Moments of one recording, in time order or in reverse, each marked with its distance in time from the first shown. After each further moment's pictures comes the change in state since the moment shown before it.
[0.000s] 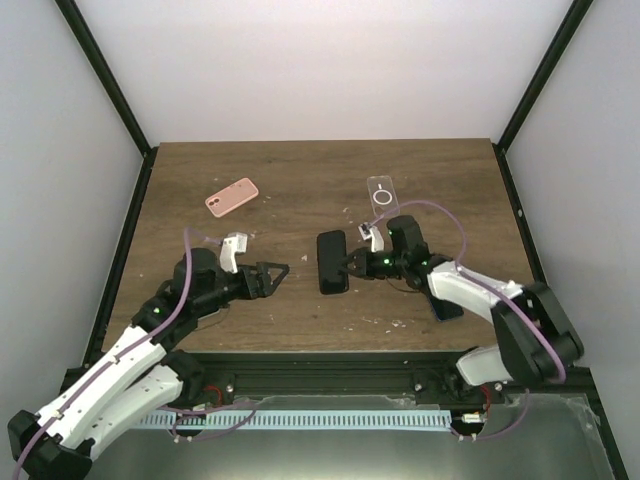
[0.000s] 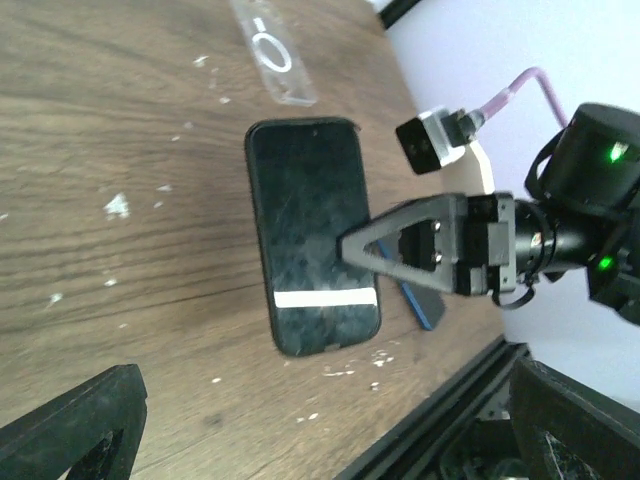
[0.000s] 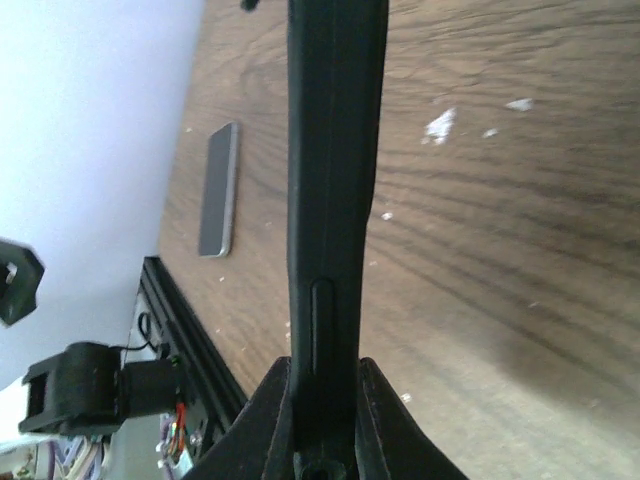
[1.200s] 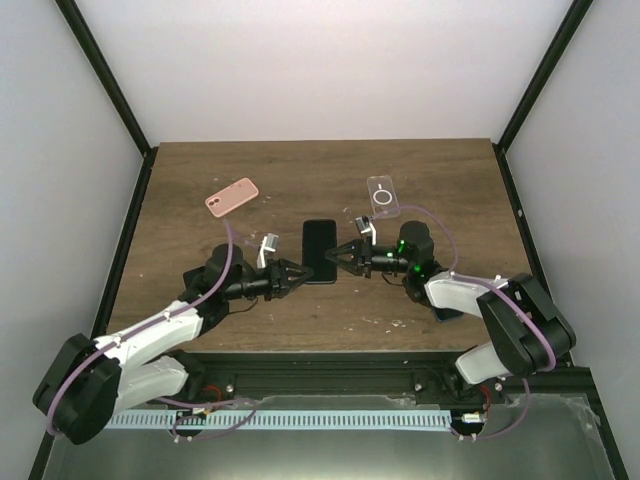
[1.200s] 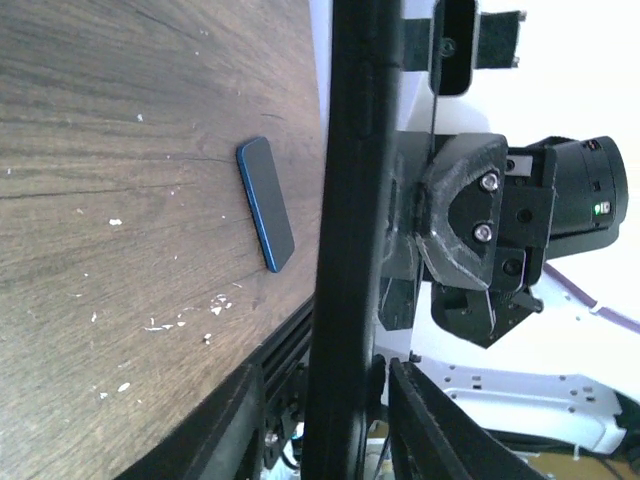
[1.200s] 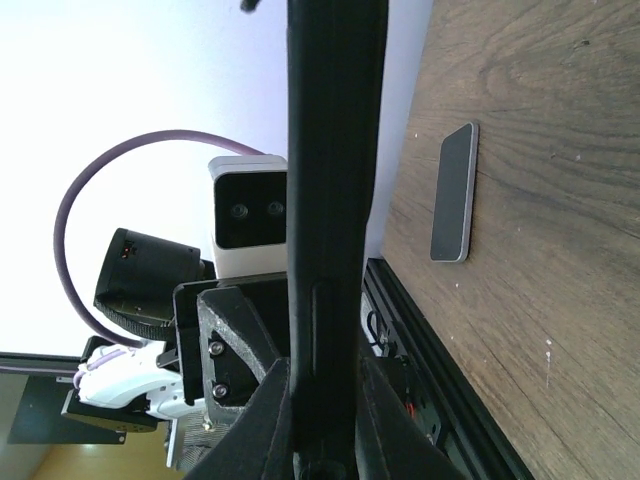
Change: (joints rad) left arm 0.000 0.407 -0.167 0.694 0.357 -0.473; right arm -0.012 0.111 -0.113 0.753 -0.273 0.624
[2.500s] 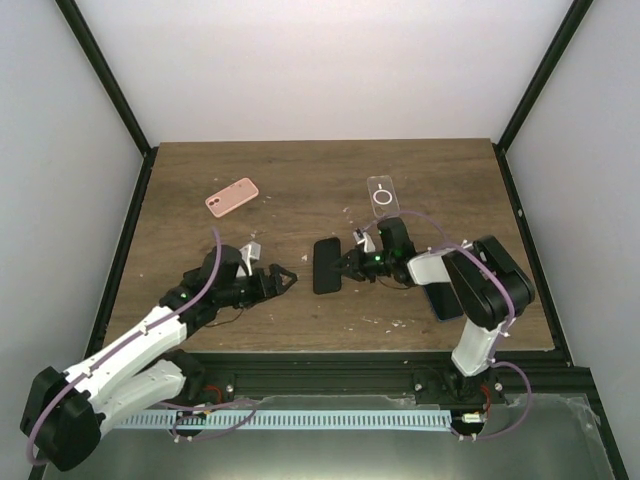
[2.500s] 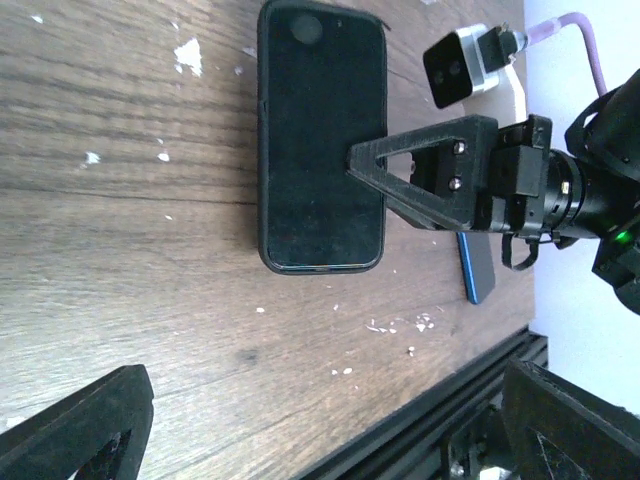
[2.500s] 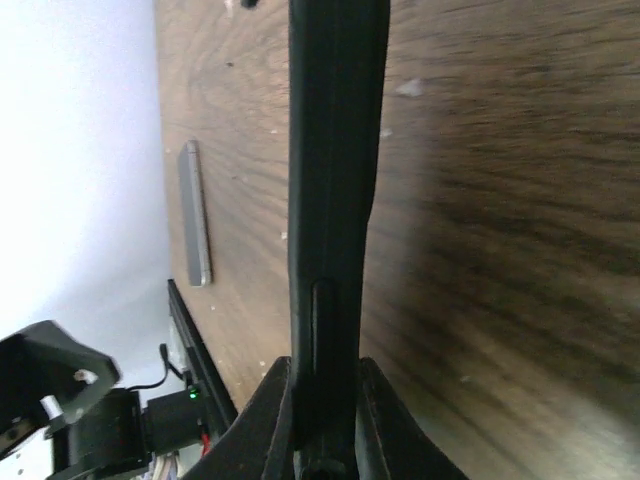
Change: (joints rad) left arm 0.000 -0.176 0.100 -0.647 -0.308 0.283; right arm -0.043 0.293 0.160 -0.473 0.150 -0.448
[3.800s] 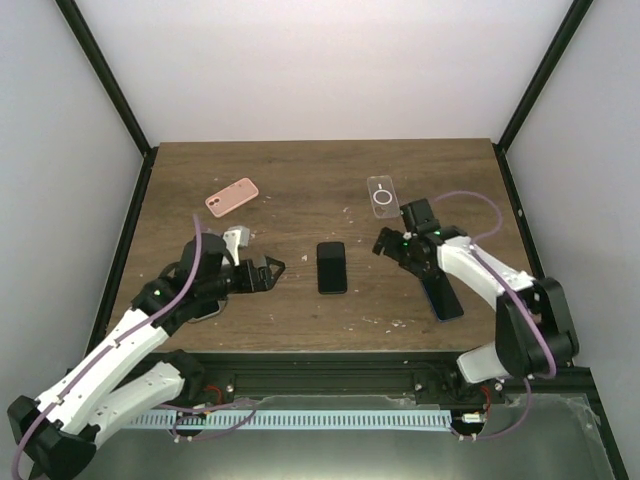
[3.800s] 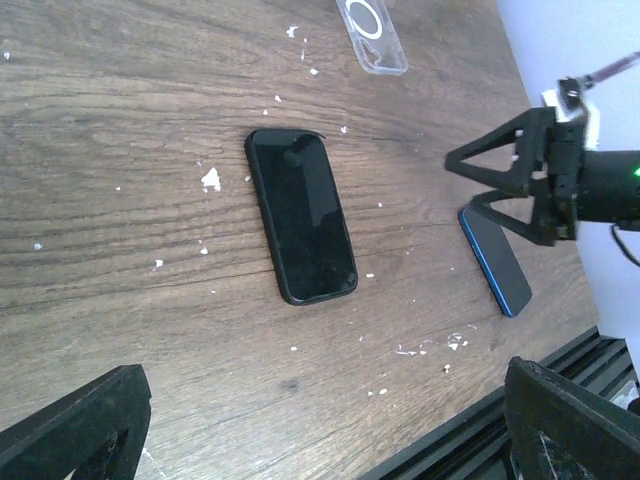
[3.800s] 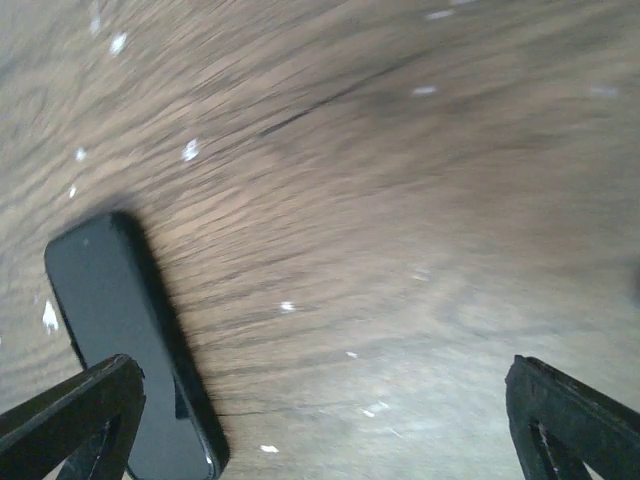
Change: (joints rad) left arm 0.003 -0.093 0.244 -0.321 -0.163 0.266; right arm -0.090 -0.277 0.213 -0.866 0.663 -0.121
